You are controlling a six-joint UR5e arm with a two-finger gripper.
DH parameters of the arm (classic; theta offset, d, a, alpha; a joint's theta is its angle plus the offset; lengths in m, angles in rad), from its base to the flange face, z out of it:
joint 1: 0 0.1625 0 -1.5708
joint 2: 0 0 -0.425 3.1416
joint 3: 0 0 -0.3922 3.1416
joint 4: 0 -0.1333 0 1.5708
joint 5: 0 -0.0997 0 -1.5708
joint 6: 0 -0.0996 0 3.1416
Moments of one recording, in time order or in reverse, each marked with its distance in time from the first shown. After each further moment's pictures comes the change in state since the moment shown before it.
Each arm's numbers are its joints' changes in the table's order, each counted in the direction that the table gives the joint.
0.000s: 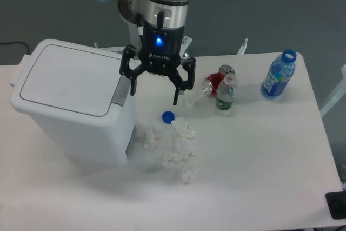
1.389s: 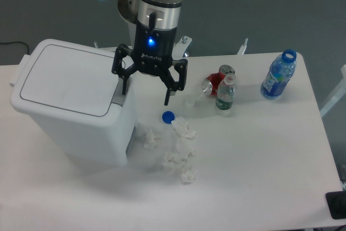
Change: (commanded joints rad) arm -0.011 -0.006 -0.017 0.002 0.015 -0.003
